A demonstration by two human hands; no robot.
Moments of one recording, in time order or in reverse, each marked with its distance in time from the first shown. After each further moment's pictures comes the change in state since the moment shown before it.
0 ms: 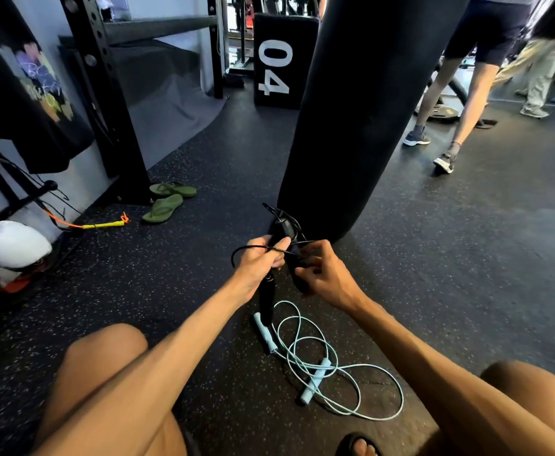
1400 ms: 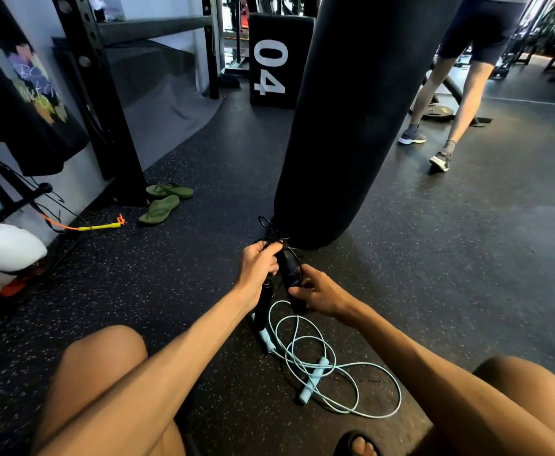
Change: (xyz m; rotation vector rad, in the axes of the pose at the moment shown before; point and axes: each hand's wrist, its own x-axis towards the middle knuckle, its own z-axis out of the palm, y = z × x) left_hand 0.001 -0.010 0.010 0.000 0.269 -0.089; right_hand -0.004 0.025 0.012 0.059 -0.253 0.172
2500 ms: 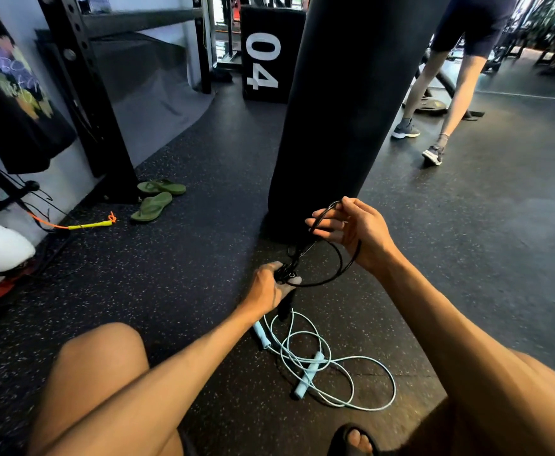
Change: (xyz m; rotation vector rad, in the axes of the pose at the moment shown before) left_hand -0.010 -0.045 -0.001 0.781 -0.157 0.190; right_hand -0.003 -0.064 -0.086 0.905 0.264 -0.149
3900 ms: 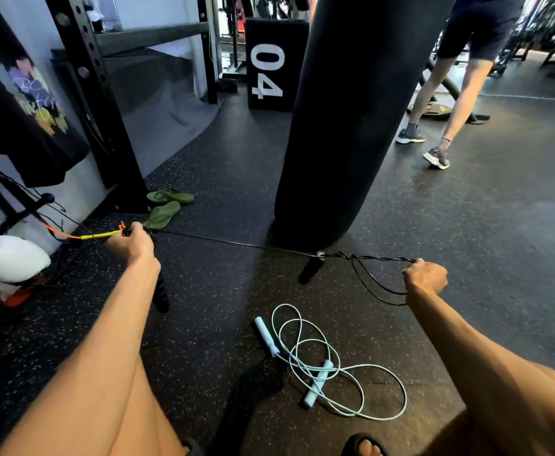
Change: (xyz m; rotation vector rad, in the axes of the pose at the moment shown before) left_hand 0.061 -0.067 -0.215 -0.555 1.101 -0.466; right_hand 0.015 0.050 -0.143 -0.708 1.129 0.239
